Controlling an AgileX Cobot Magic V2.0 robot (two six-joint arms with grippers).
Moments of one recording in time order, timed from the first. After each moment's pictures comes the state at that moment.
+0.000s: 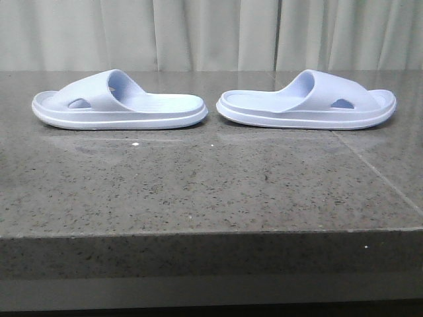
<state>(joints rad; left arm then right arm) -0.01 0.88 -0.62 -0.20 0.25 -0.03 0.12 0.30 -0.39 0.09 0.37 0.05</state>
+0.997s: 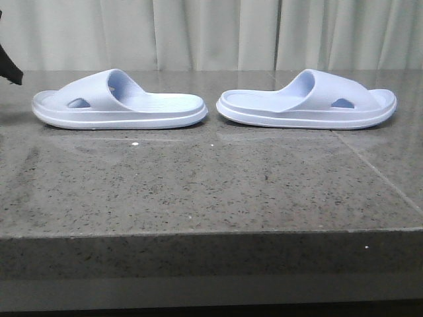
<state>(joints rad) 0.20 1.79 -1.32 -0.90 0.86 0.60 0.12 0.30 -0.39 0.09 0.37 0.05</state>
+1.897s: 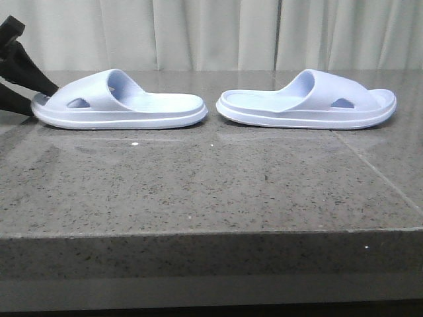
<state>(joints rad) 0.17 1.92 -1.37 -1.05 1.00 0.74 0.12 0.30 -0.39 0.09 0.37 0.05</state>
